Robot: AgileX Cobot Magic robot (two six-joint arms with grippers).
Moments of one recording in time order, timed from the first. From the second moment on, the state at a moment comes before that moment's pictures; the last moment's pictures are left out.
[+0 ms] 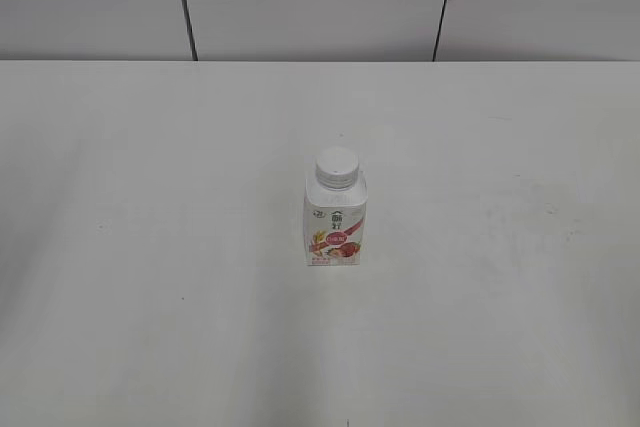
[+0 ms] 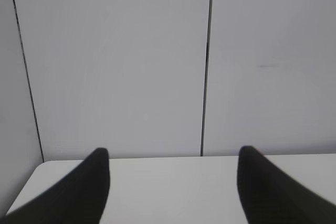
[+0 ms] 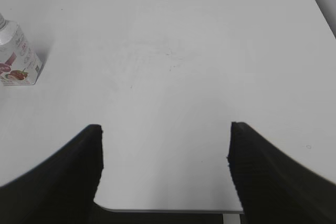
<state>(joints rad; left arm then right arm) -0.02 0.57 -0.36 0.11 -0.15 -0.06 0.04 -0.01 -0.51 0.09 1.09 -0.08</state>
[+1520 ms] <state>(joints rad) -0.03 1.91 -0.71 1.28 -1.10 -0.41 0.04 -0.01 -0.51 0.09 1.09 -0.08</state>
